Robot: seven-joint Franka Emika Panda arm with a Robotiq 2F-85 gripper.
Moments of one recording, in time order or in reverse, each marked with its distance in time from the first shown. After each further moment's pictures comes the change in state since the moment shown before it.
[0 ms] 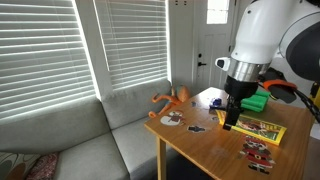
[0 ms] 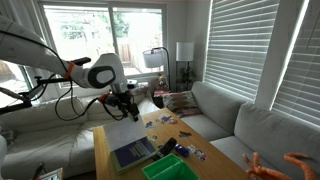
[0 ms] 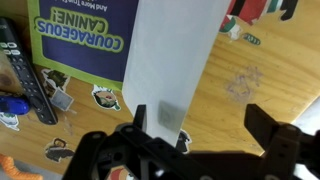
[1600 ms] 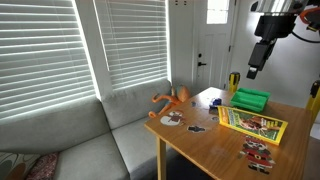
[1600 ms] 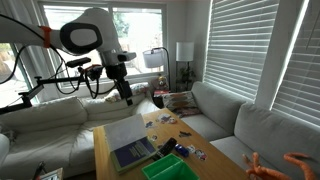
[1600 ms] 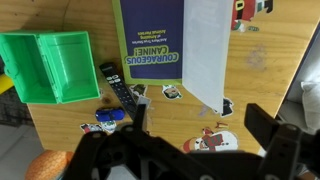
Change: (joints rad) arm -0.083 -0.243 -0.105 0.152 0.087 -0.384 0.047
